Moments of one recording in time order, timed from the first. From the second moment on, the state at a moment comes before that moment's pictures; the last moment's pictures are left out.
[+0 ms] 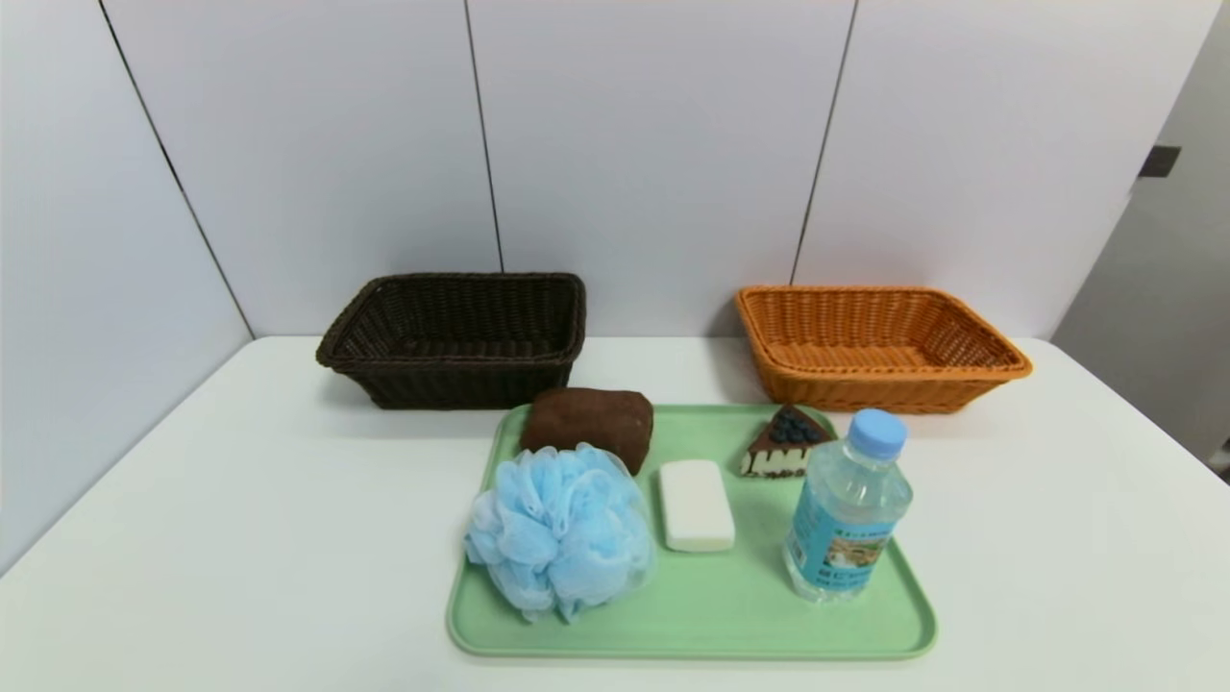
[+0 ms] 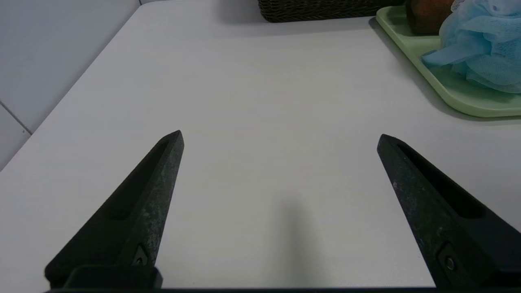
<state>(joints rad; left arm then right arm) -0.01 0.00 -0.02 0.04 -0.02 0.03 0.00 0.00 0.00 -0.01 0.00 -0.01</state>
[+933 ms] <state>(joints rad) -0.01 0.23 -0.53 0.38 -0.05 0.03 0.00 0.23 -0.53 0.35 0.07 0.02</state>
